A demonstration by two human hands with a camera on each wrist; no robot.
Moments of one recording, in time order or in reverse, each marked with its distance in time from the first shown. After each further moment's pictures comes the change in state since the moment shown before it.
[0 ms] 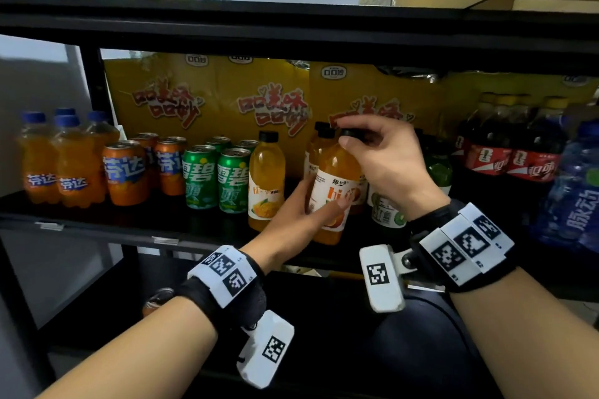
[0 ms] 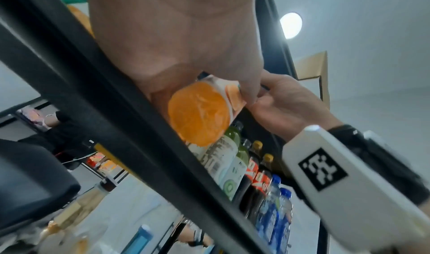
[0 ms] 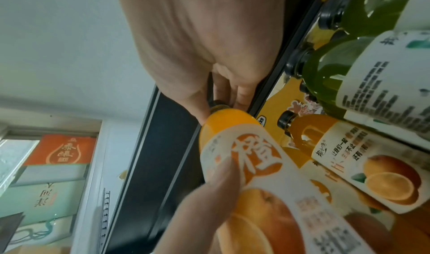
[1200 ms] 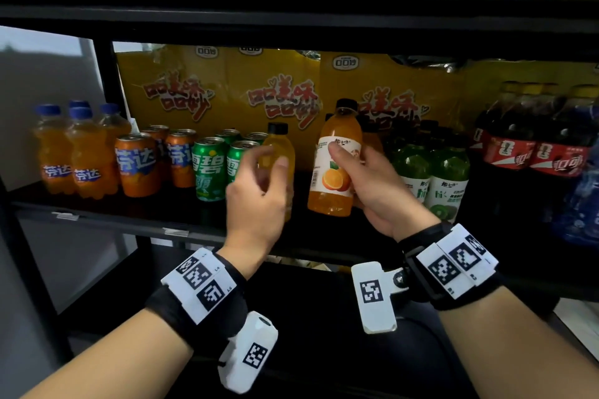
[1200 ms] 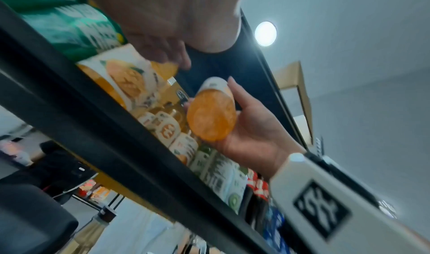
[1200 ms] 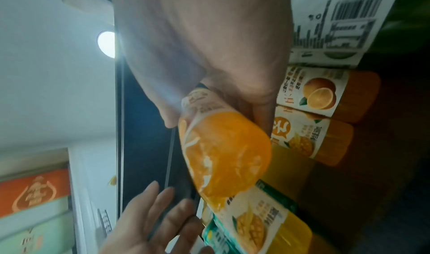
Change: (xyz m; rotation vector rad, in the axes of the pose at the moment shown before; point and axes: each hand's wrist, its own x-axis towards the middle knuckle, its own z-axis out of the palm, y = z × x) left_hand -0.020 0.004 -0.034 0.221 0.667 0.312; right_hand -0.018 0.032 0.038 0.419 -0.151 0.454
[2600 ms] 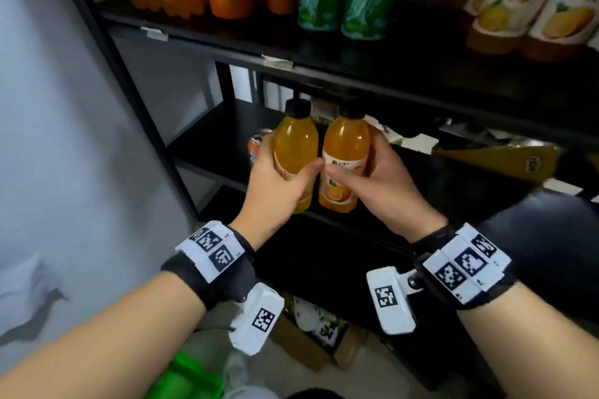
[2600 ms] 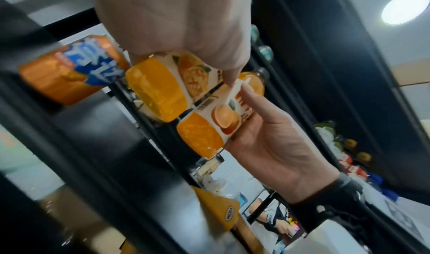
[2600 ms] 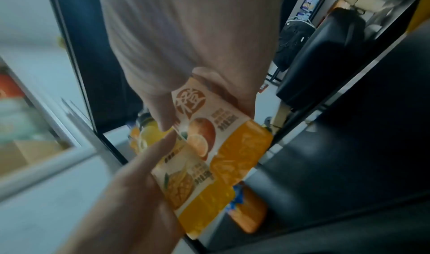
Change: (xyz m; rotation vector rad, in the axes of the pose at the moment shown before) left_hand -0.137 -0.120 -0.135 0.062 -0.046 -0.432; right_hand -0.090 0.198 0.104 -0.163 -0.333 0.104
